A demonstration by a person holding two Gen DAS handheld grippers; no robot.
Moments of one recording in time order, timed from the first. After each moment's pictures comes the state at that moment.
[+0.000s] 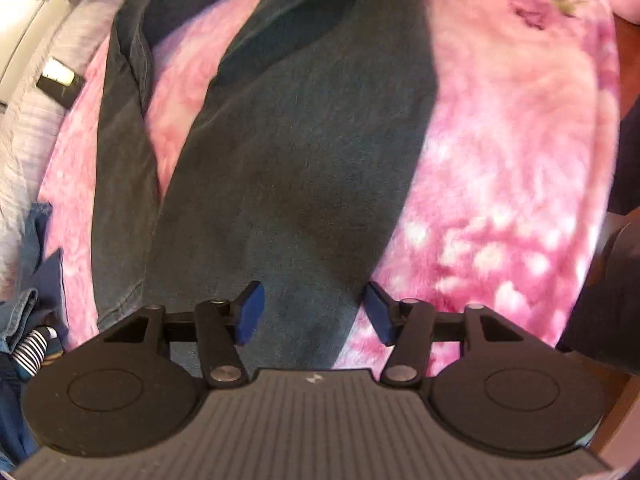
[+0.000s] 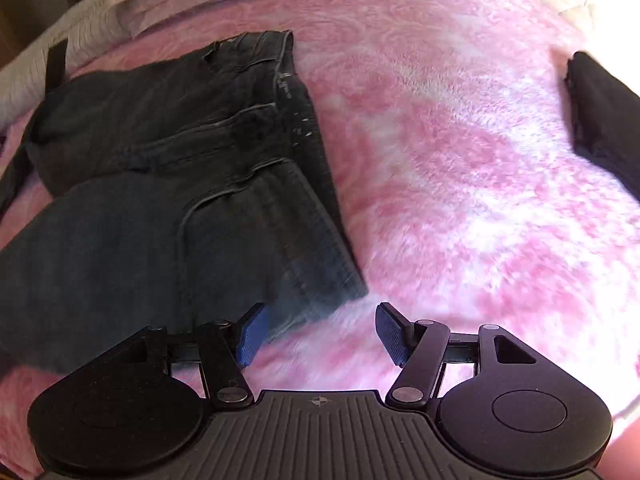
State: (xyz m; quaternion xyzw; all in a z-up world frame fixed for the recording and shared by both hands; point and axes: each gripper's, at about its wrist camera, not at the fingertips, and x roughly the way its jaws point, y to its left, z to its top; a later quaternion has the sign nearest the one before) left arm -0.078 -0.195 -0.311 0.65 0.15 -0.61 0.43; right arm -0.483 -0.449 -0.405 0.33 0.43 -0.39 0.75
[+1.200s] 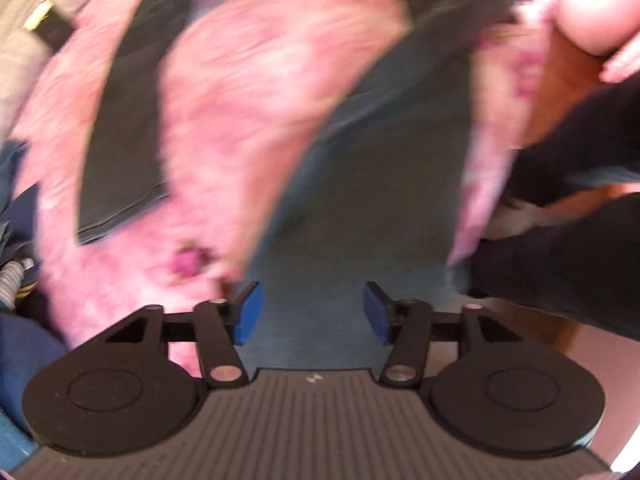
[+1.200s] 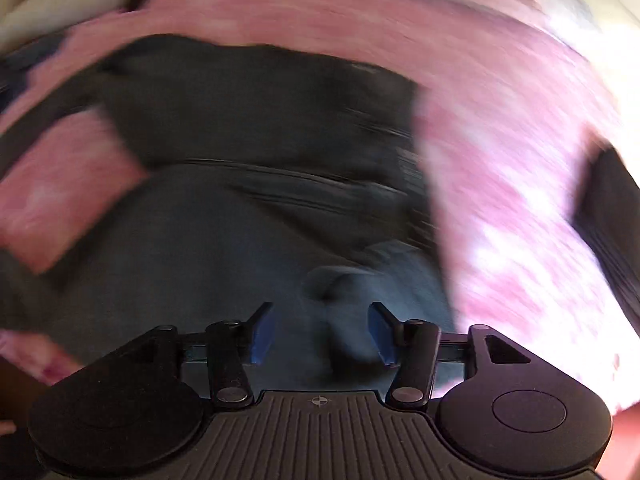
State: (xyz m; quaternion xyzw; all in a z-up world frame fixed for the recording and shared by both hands) left arm -0.011 -0.173 -0.244 0.62 0.25 -0.63 0.39; right arm -0.414 -0.351 -0.301 0.20 0.55 -0.29 0.76
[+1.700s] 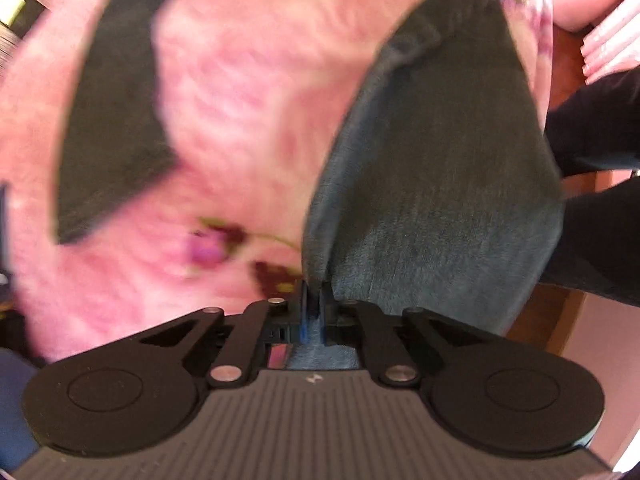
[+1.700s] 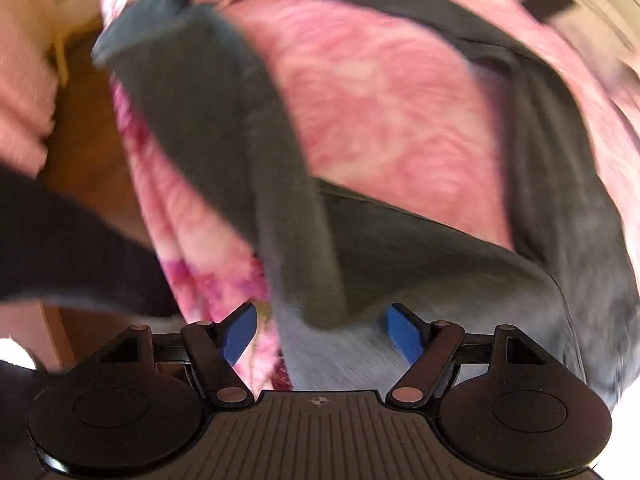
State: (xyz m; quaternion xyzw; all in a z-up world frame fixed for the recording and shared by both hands) left arm 0.048 -0.181 -0.246 0.62 0.23 -0.67 0.34; right arm -0.278 -0.161 -0.374 -0.09 0.62 0.06 0.78
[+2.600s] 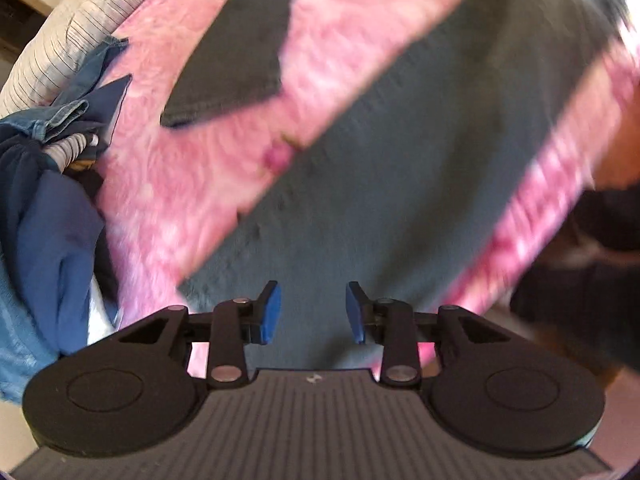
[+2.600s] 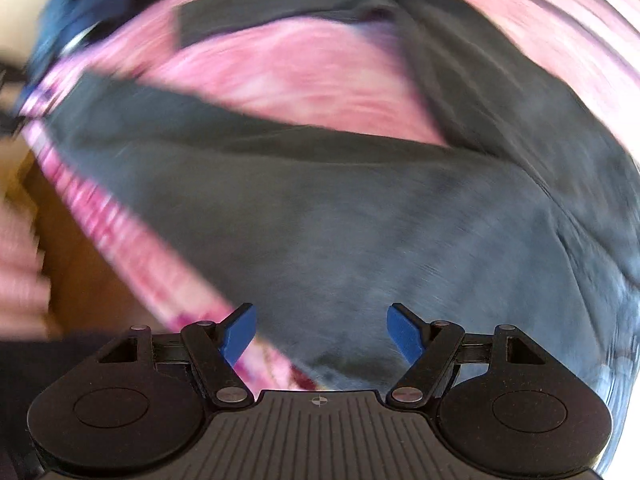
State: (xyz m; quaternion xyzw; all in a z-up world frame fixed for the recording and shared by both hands) left arm 0.033 -0.120 -0.241 0.58 0.28 -0.56 0.52; right arm -0.302 -0.234 -0.353 0.16 0.59 -0.11 0.79
